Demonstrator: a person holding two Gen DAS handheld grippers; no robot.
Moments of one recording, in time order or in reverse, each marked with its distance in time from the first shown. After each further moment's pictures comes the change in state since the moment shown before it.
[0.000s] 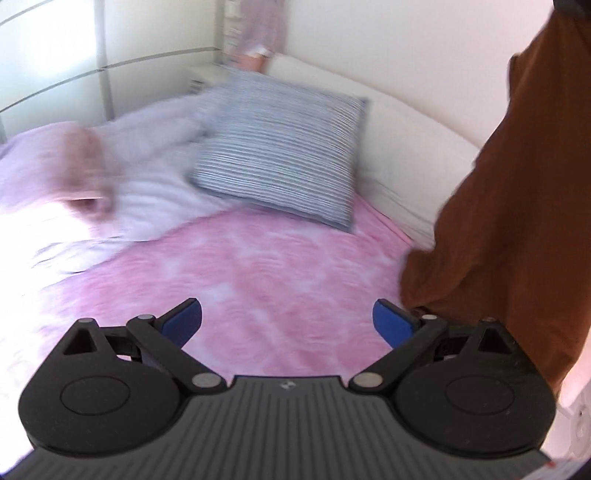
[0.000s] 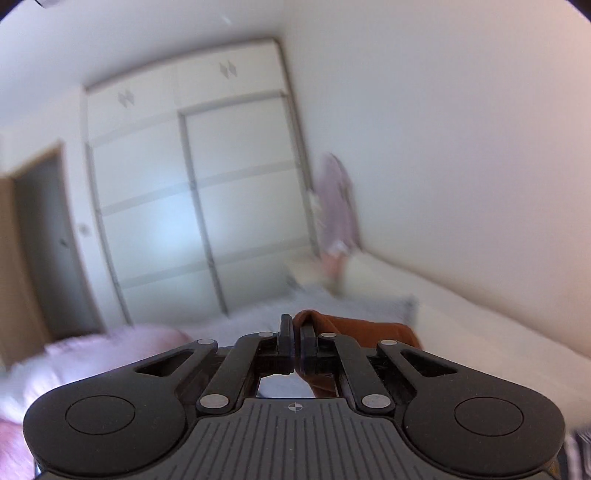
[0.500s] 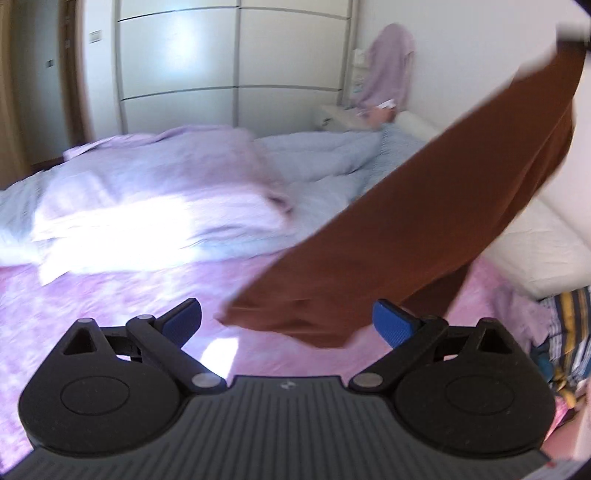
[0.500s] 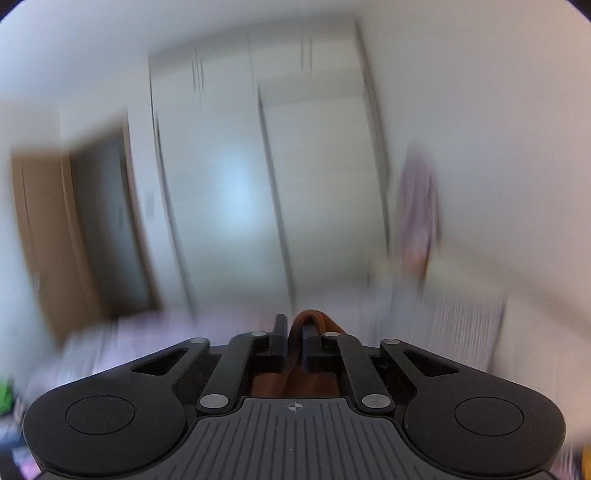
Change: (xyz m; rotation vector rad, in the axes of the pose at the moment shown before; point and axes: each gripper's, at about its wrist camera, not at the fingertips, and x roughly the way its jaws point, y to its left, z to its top) left arm -0.194 0.194 -0.084 -0.177 -0.109 0.258; right arm 0.031 0.185 -0.015 -0.066 0.233 0.142
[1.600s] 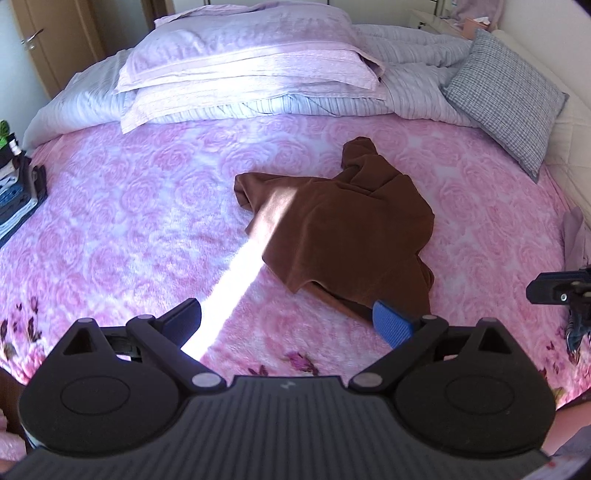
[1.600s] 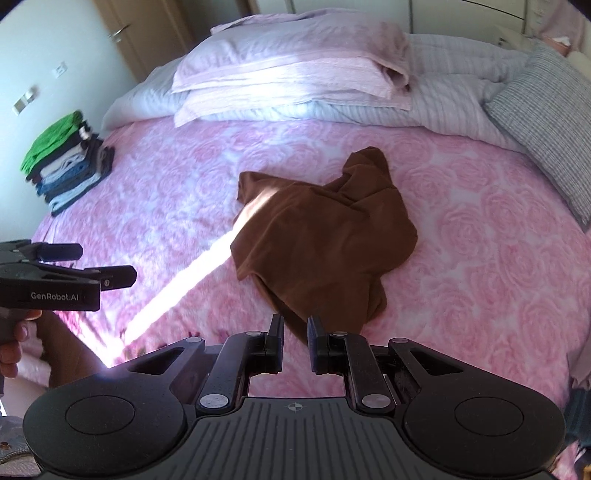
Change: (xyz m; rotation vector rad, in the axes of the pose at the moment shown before) left arm -0.020 -0.008 -0.119 -0.165 0.346 0.256; right arm 0.027 0.018 -0.262 -0.241 0.741 0.301
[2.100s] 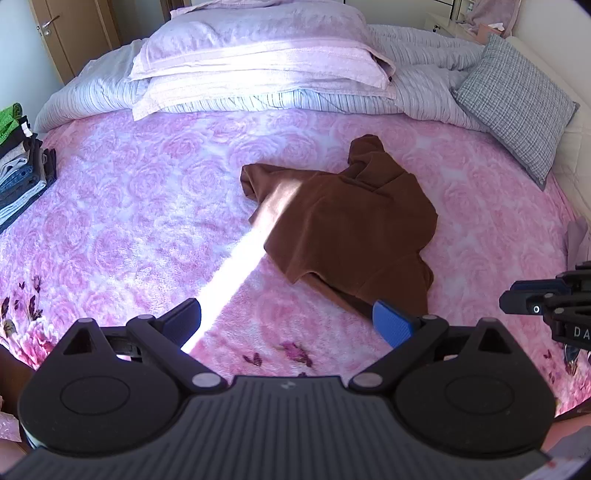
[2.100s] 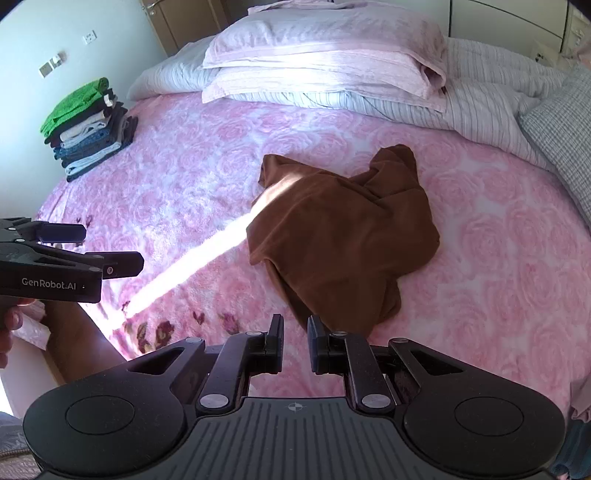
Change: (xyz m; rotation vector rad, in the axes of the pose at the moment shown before) left arm -0.004 -0.002 -0.010 -0.043 0.013 0.015; right arm 0.021 0.013 -0.004 -0.105 0.034 0.031
